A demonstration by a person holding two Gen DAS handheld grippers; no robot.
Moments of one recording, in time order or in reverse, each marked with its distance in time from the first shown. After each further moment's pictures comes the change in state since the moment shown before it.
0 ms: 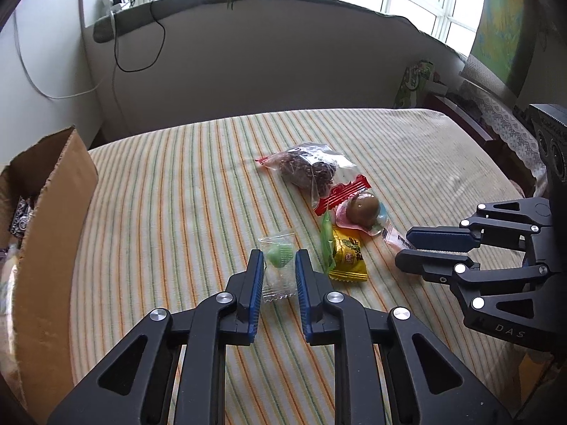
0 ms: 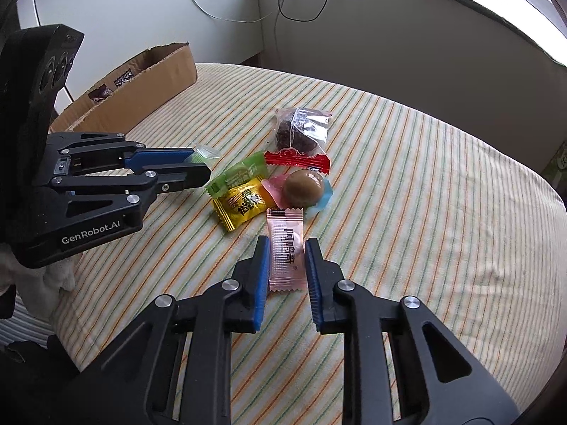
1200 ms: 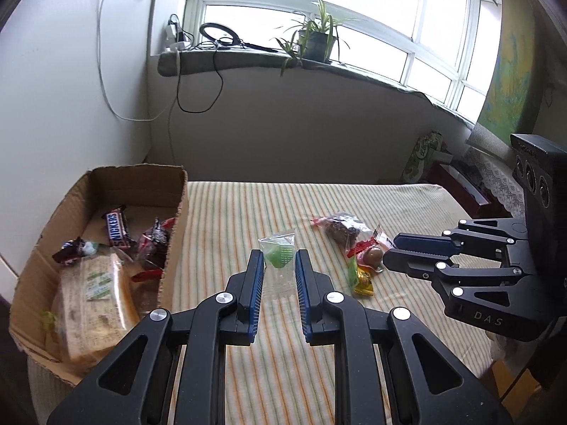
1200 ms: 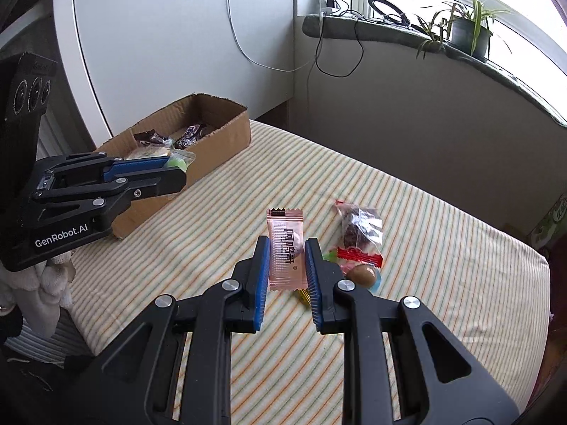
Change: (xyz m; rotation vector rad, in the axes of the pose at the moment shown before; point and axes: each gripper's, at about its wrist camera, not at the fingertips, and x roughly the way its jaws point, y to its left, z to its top) left arm -0.100 0.058 -0.004 -0.139 -0.216 0.027; right arm -0.044 0.078 0.063 -0.109 -0.131 0.014
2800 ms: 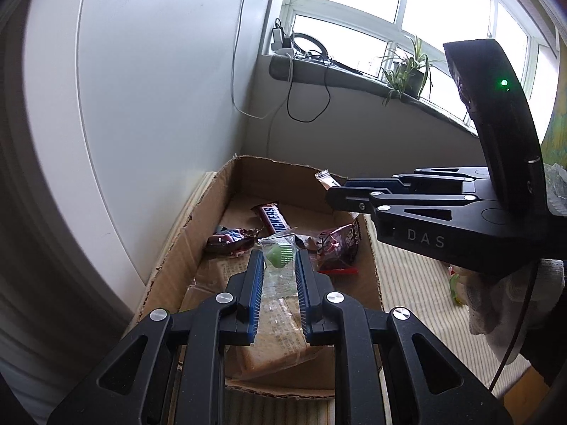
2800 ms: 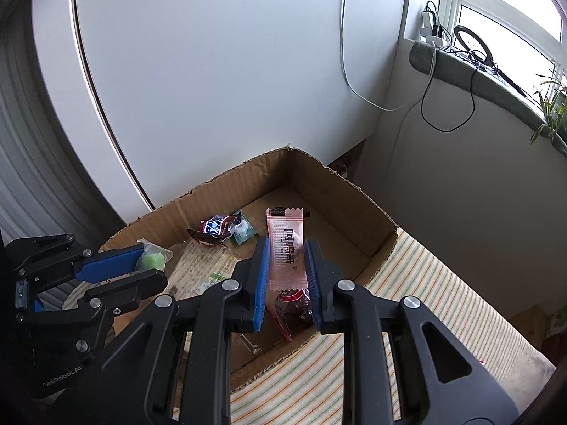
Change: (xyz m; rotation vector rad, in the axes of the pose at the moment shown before) left arm -0.046 0.141 -0.016 -0.176 -0.053 0.176; right arm 0.127 0.144 0.138 -0.158 0.028 0.116
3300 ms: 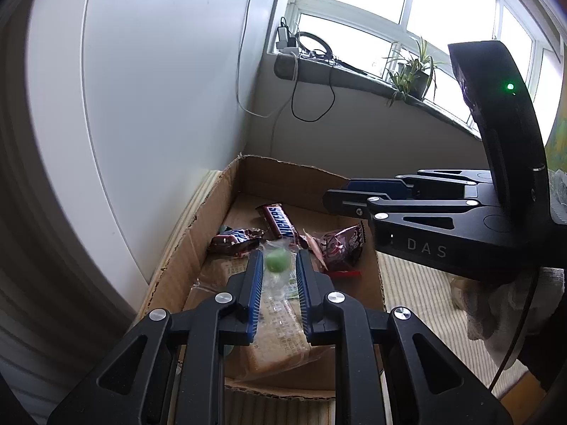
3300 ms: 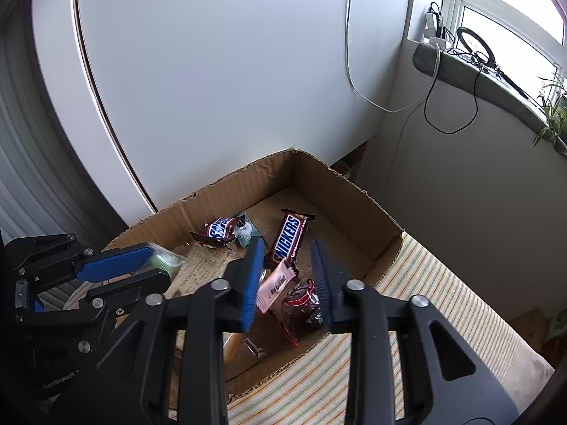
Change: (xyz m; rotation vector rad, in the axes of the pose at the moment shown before) left arm 0.002 0.002 0.003 -0.017 0.007 0.009; right arm -0.005 0.005 0.001 -0.010 -0.020 -0.013
